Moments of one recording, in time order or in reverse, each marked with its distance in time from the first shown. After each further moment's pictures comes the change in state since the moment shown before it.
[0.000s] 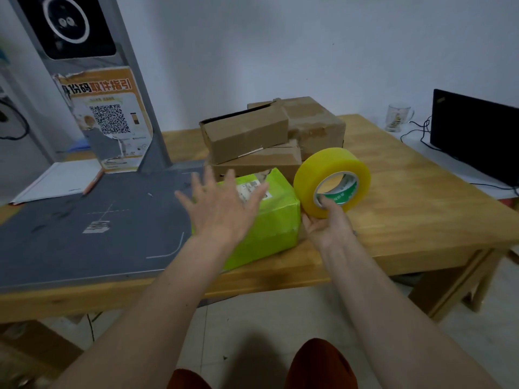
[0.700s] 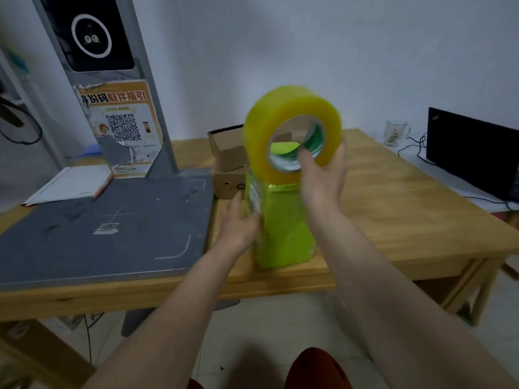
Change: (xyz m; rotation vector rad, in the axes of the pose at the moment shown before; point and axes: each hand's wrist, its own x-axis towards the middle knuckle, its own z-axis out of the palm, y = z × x) left_hand -0.021 0.001 0.006 -0.943 -0.195 -0.088; right_hand -0.076 -0.006 0.073 -0.799 -0.026 -0.900
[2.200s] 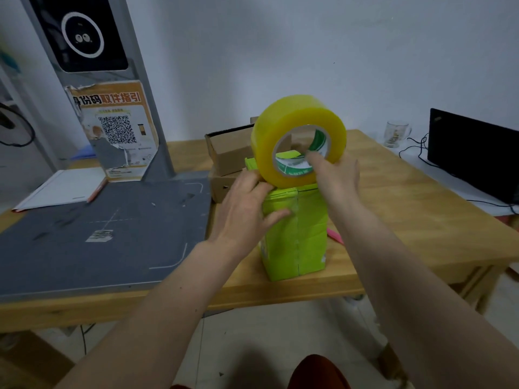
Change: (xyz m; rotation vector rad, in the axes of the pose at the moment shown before) left_hand 0.018 0.020 -0.004 0.543 0.179 0.839; right_hand 0.047 0.009 -0.011 -0.174 -0.098 -0.033
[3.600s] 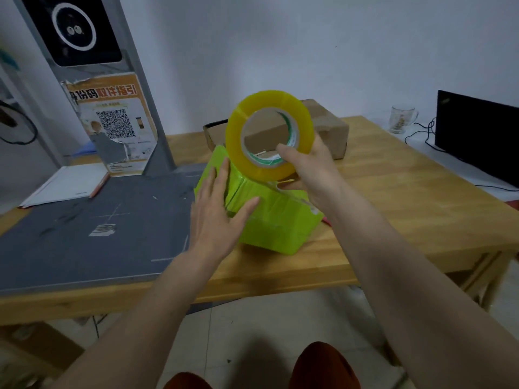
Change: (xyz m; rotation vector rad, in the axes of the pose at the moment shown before) left_hand -0.033 -0.025 -0.004 -0.115 0.012 -0.420; right_hand -0.005 0.004 0.018 0.250 -0.389 0.130
